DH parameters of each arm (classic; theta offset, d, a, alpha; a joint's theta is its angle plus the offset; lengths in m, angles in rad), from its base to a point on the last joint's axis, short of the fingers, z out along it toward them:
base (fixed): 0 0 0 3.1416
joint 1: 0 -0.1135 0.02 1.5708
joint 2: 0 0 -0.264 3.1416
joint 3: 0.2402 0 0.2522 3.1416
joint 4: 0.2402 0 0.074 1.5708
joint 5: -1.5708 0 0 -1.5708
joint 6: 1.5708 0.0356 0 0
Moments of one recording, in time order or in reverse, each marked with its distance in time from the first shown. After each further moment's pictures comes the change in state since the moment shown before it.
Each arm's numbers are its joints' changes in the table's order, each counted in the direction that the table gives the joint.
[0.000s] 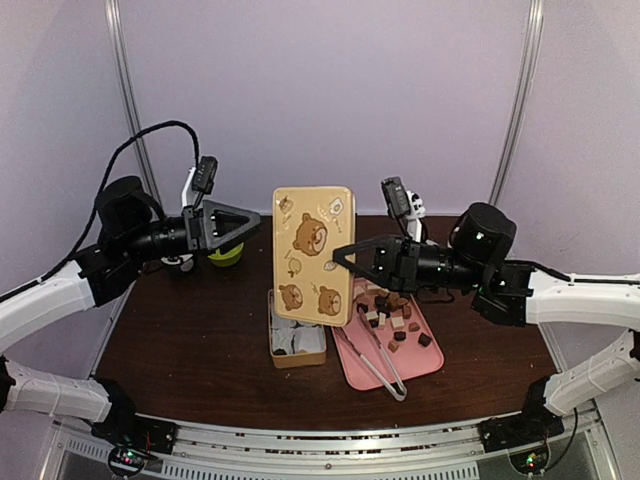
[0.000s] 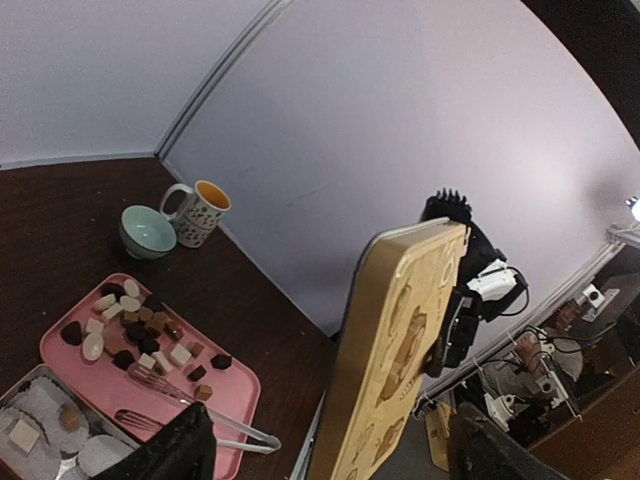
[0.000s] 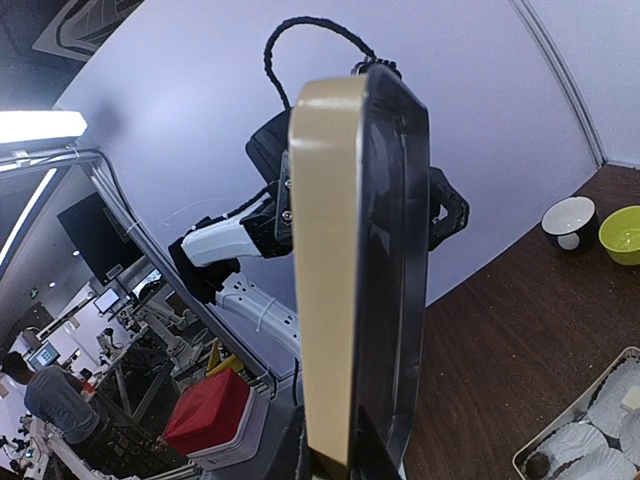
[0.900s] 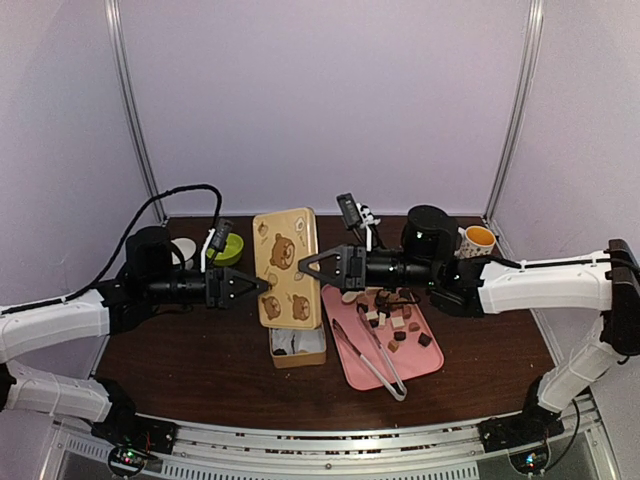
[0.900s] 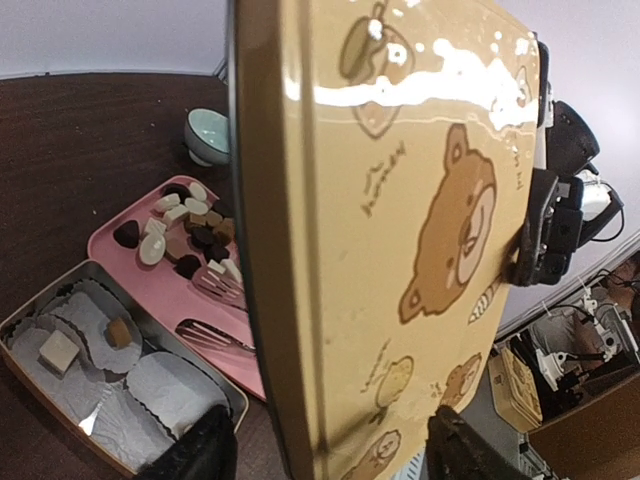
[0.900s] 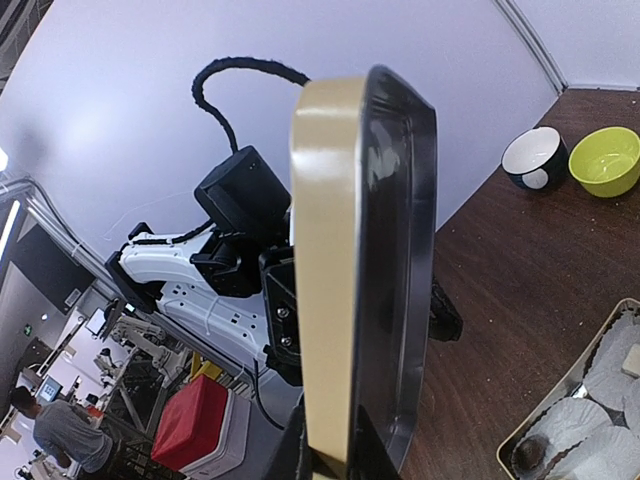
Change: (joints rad) left arm -0.001 0.003 -0.272 0.026 0.050 0.222; right arm 0.001 0.262 0.130 0.043 -0.038 0.067
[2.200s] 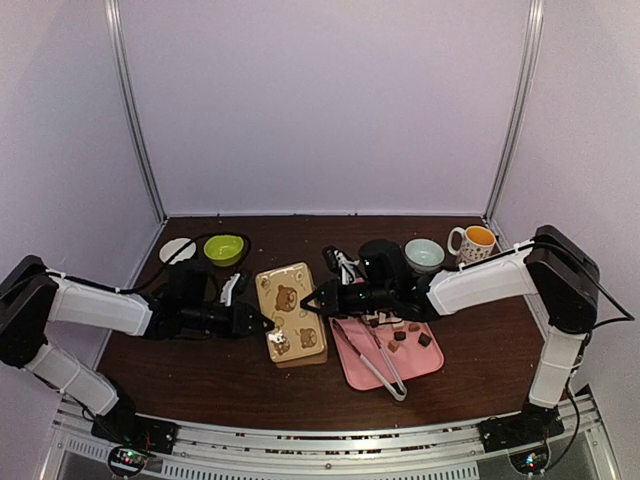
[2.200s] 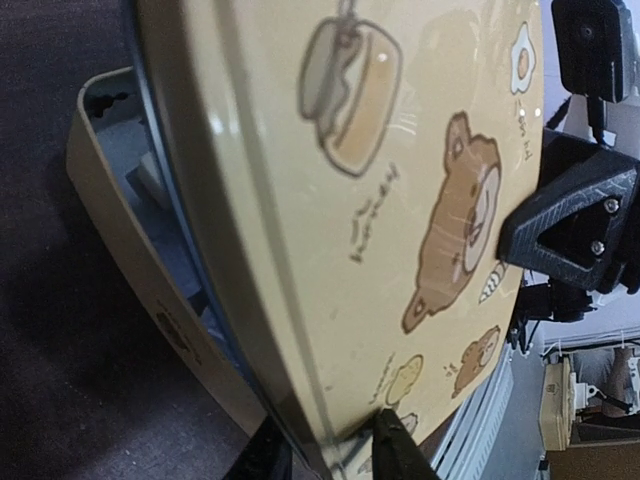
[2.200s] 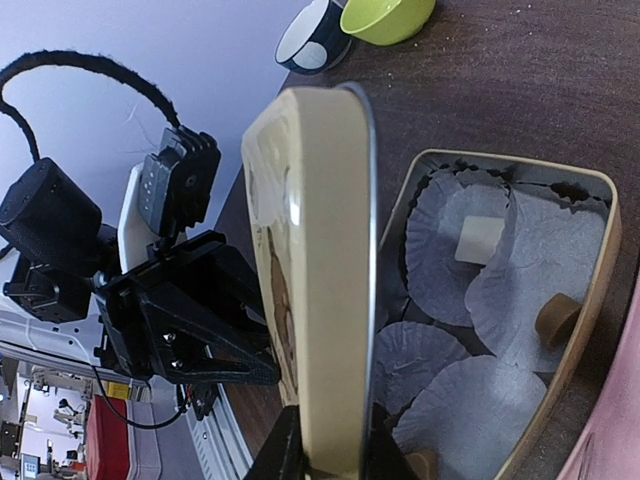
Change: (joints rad) left arm -0.008 0.343 -0.085 -0.048 0.100 -0.043; right arm 0.062 0.330 0.050 0.154 -0.103 0.020
